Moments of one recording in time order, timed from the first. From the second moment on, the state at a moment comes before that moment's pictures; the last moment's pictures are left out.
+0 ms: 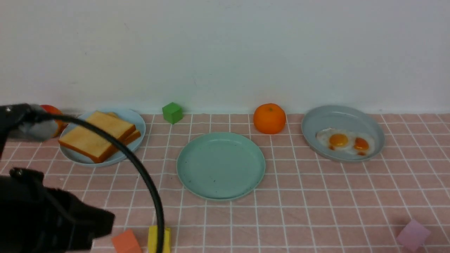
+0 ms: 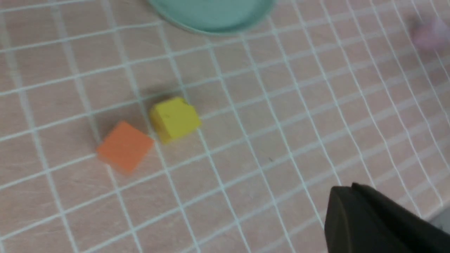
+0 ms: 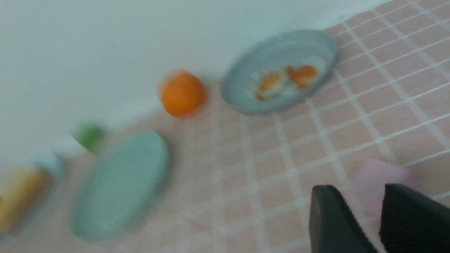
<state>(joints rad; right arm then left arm) -0.01 -0.01 0.03 0.50 0.25 0.11 -0.34 0.85 -0.78 -0.44 0.89 0.14</state>
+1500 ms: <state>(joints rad) 0.29 0.49 -0.99 0.30 1.18 -0.29 -0.13 2.05 -1.66 0.13 0.87 0.17</state>
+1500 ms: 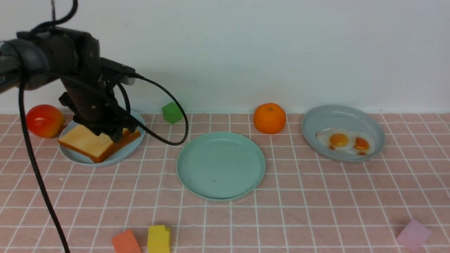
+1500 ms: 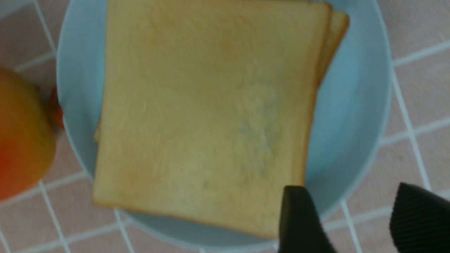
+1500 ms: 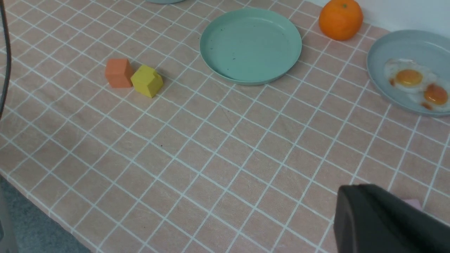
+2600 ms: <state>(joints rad) 0.29 0.49 -0.99 0.30 1.17 -0.29 -0.13 2.16 -1.67 0.22 0.72 0.17</state>
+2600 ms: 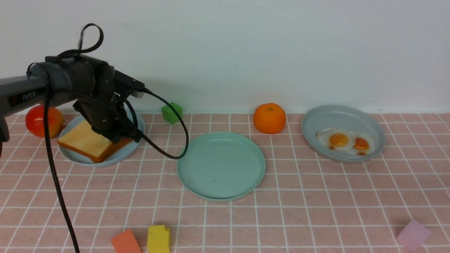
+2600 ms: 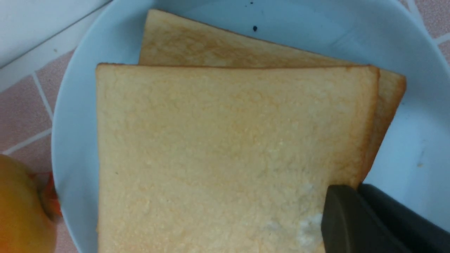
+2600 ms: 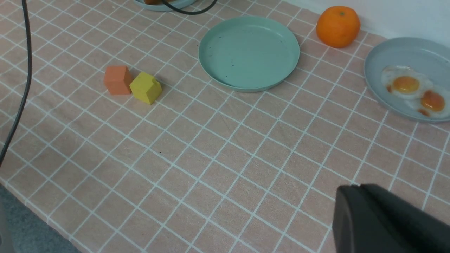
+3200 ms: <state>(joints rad) 0.29 0.49 -0.99 0.30 1.17 -0.29 -0.31 1.91 -1.71 0.13 0.85 0.09</state>
